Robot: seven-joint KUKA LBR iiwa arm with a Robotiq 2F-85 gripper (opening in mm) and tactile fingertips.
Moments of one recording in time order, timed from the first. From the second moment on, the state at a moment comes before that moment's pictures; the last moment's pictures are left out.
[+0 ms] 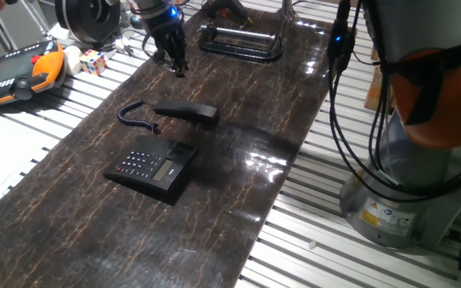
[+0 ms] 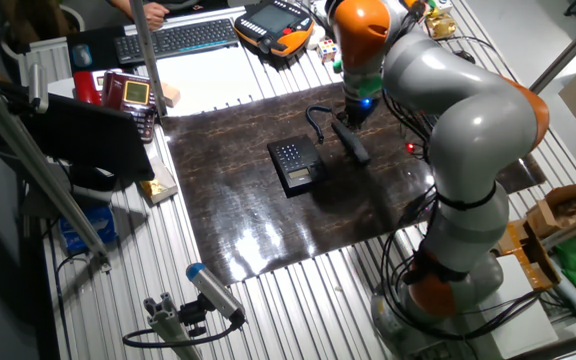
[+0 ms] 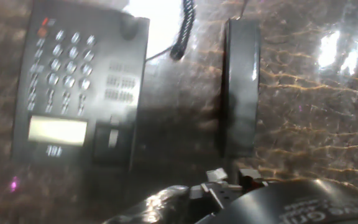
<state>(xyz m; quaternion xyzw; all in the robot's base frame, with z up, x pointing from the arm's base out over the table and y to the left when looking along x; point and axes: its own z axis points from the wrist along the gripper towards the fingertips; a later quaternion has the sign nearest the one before) 0.531 -0.005 0.222 0.08 -0.99 0.08 0.06</state>
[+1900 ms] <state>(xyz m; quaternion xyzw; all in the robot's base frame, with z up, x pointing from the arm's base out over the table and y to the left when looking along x) 0.593 -0.061 0.043 0.09 -1.00 0.02 0.01</state>
